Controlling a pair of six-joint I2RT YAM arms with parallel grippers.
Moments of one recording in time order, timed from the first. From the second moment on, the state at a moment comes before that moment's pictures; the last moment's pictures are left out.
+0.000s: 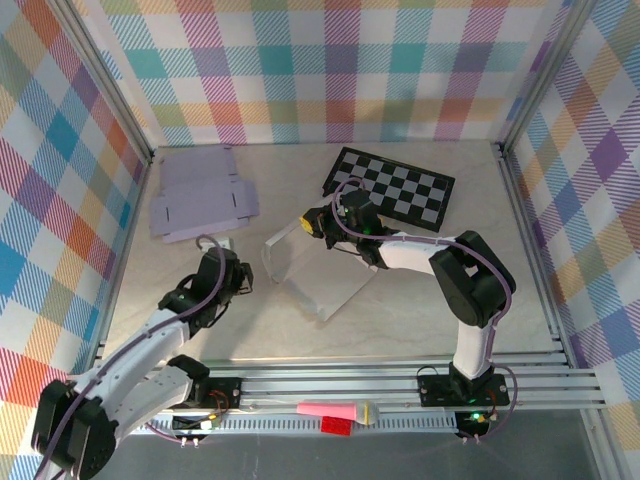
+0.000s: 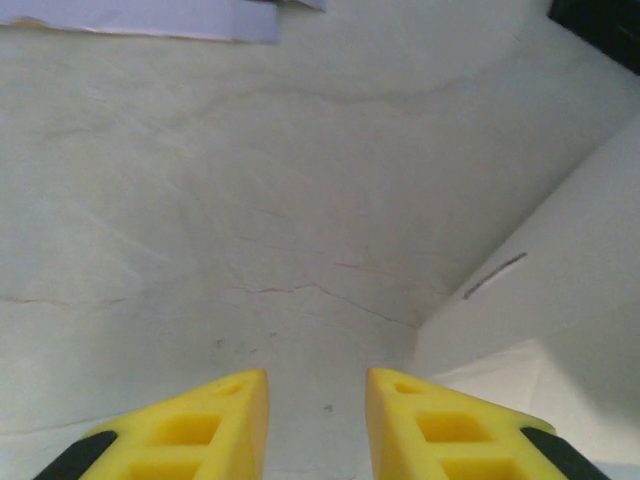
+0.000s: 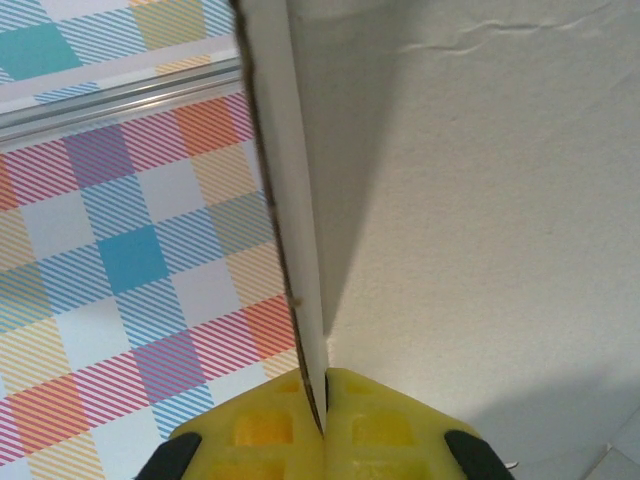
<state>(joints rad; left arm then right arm) -0.46 0.92 0.52 -0.35 -0.19 -0.54 0.66 1.87 1.07 0.47 -0.38 1.62</state>
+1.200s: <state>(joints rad) -0.50 1.12 0.39 0.17 0.09 -0.29 0.65 1.89 1.09 0.51 -0.41 1.63</state>
